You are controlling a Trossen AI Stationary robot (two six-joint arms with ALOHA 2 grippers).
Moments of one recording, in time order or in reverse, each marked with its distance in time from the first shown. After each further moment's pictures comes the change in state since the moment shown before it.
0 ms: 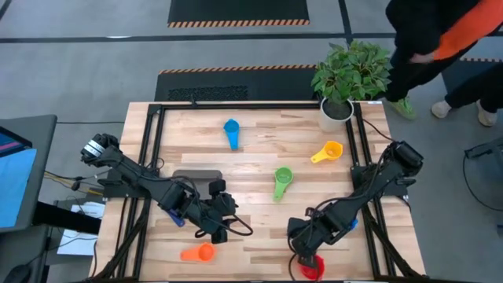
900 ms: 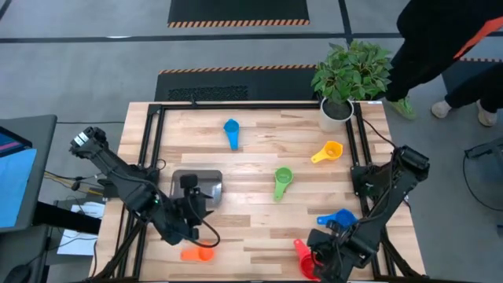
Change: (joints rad) left arm -0.181 -0.163 0.000 -0.377 -0.260 -0.065; right arm 0.249 0.000 -0.001 -0.063 0.276 0.358
